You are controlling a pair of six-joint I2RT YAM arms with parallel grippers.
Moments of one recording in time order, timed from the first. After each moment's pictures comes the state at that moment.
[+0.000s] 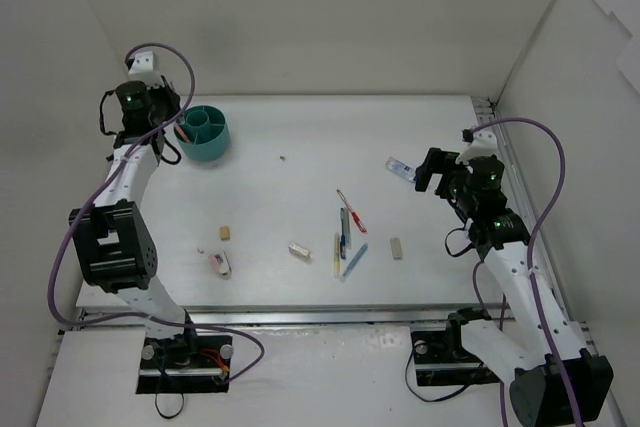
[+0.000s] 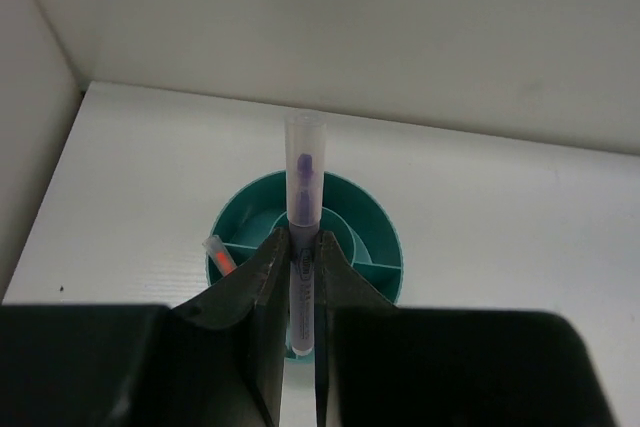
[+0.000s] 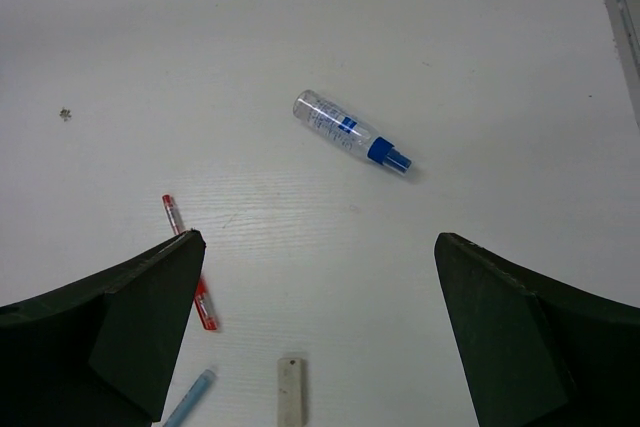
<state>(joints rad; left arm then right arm) 0.13 1.72 1.43 0.09 0.20 -0.10 0.11 0.93 0.79 -0.23 0.01 0.22</state>
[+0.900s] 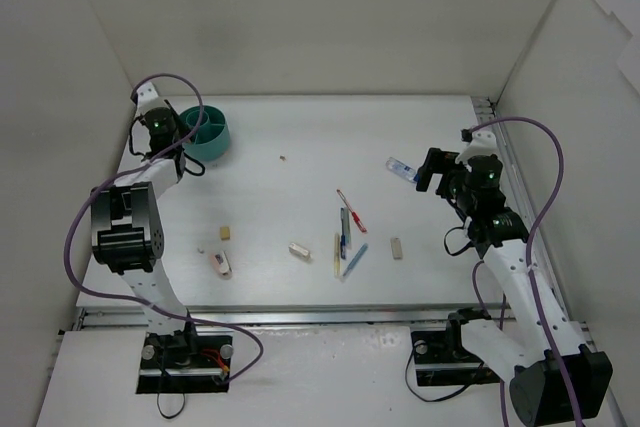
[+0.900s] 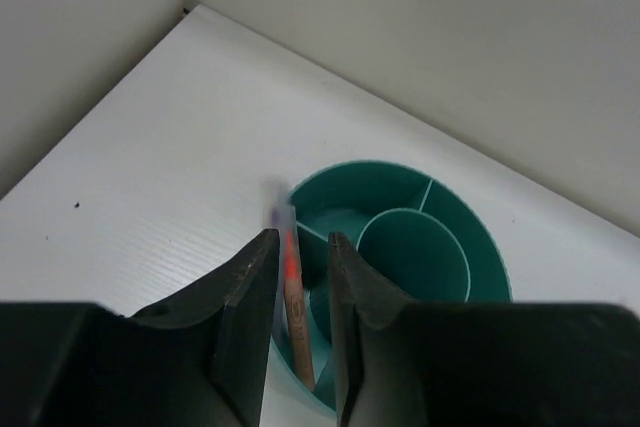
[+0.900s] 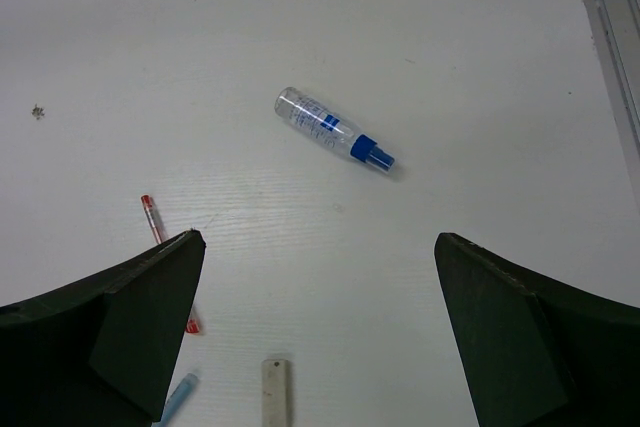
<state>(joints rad) 0.10 1.87 1.24 0.44 -0.21 -0.33 0.11 0.95 0.78 -0.23 0.05 0.20</state>
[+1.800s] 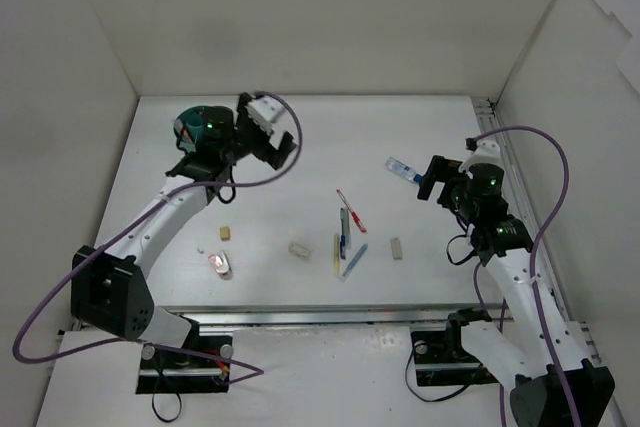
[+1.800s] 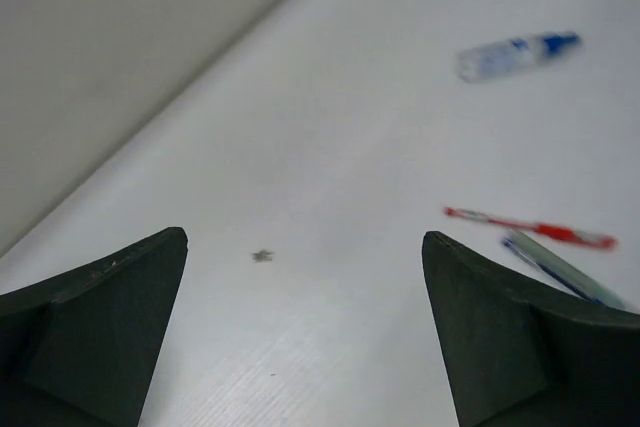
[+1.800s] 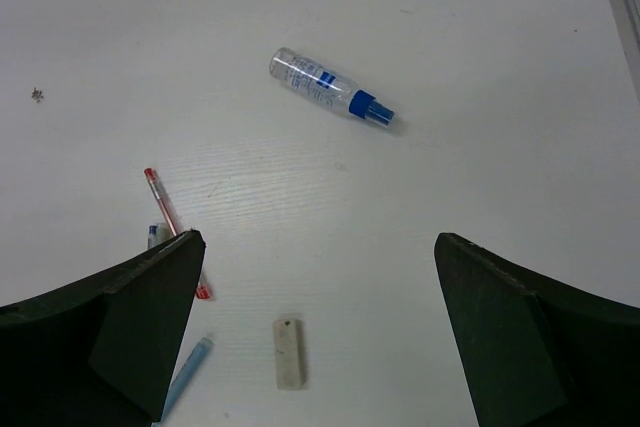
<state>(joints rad) -0.30 1.44 1.21 0.04 0.34 0.20 0.11 0.89 0.77 -0.33 0.05 0.26</state>
